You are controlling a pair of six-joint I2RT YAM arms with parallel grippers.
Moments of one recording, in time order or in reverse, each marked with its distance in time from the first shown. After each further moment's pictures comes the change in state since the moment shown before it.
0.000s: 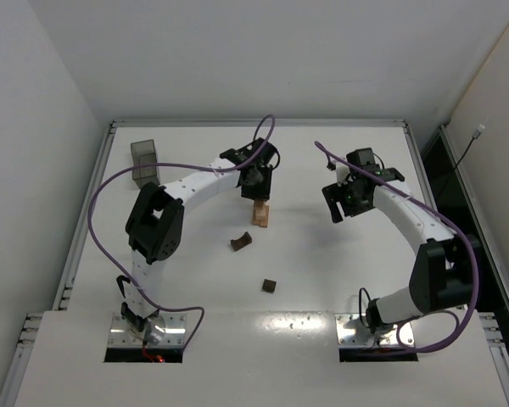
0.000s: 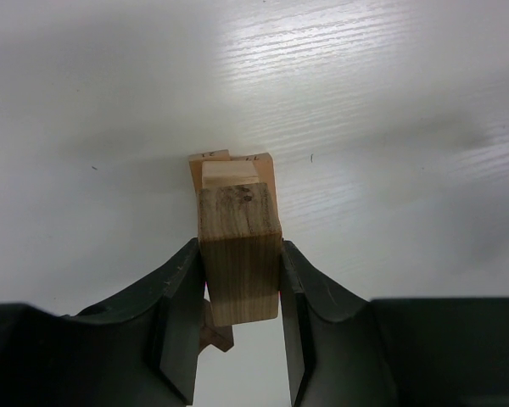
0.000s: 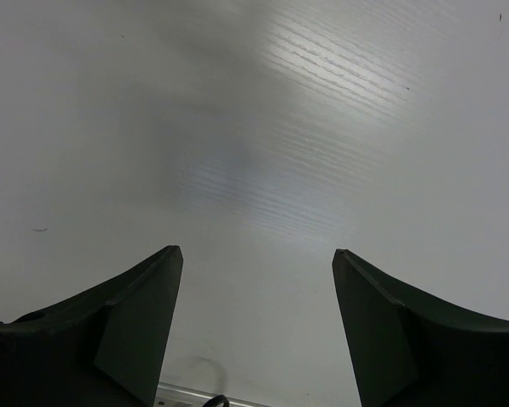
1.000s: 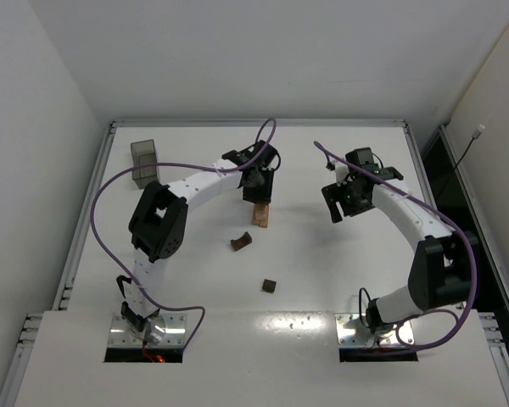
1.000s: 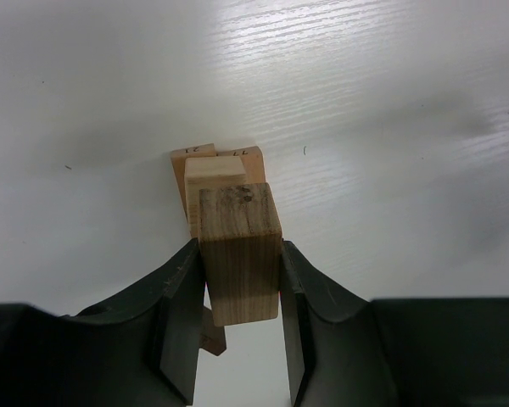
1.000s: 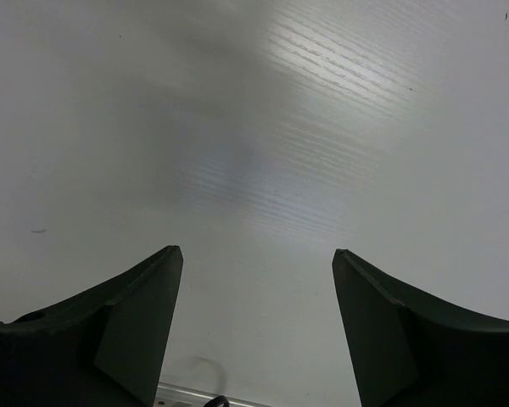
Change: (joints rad) left arm 0.005 0.028 0.000 0.003 0.056 0.000; right arm 0.000 0.018 0.006 -0.001 0.000 0.000
